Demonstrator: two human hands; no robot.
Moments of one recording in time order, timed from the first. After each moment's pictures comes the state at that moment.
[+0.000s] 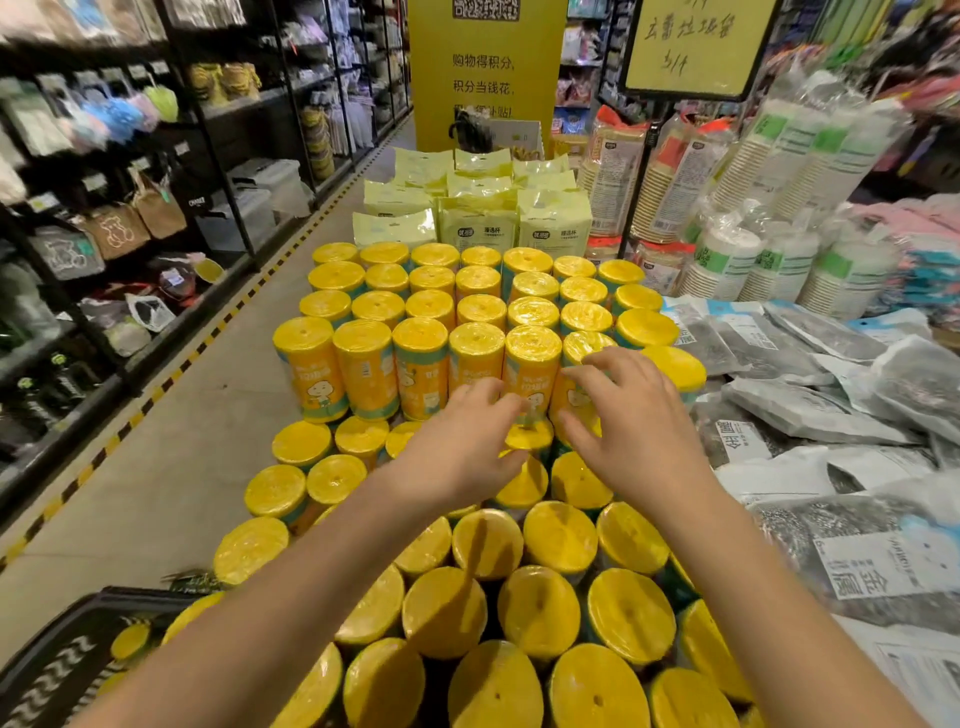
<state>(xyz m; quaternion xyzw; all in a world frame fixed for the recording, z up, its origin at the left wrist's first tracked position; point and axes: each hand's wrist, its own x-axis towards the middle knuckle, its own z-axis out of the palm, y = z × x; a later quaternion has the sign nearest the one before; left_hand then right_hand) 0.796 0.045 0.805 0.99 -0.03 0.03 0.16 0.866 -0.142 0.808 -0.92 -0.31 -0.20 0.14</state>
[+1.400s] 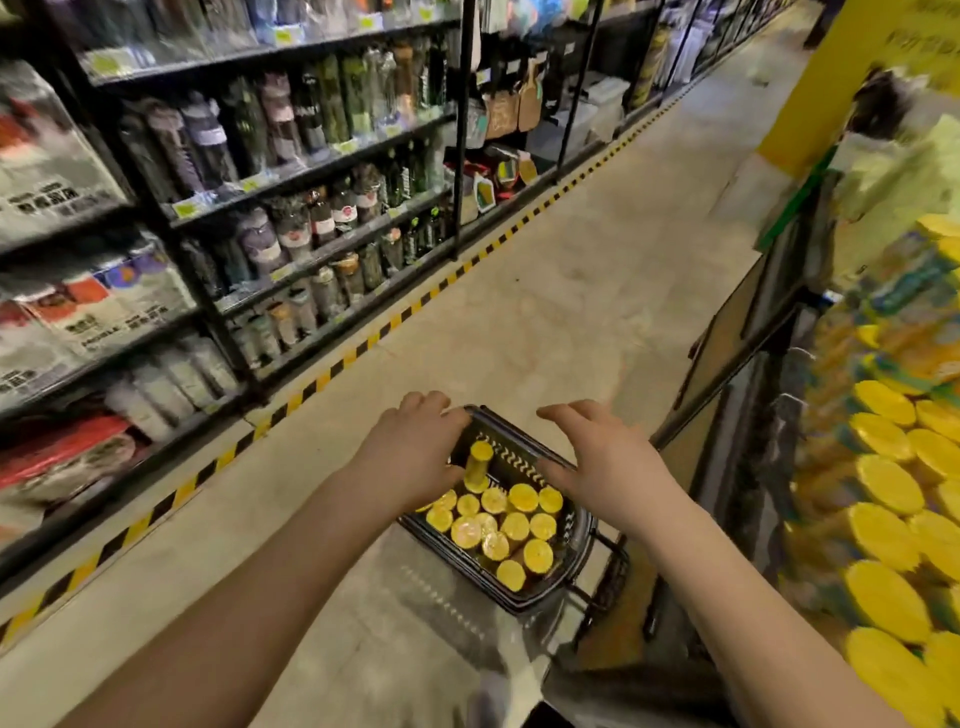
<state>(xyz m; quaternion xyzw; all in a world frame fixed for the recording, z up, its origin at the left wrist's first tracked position) 0.244 0.503 0.727 0.95 0.29 -0.06 0.10 0.417 0.357 0.743 -0.83 -0.55 0.11 0.06</state>
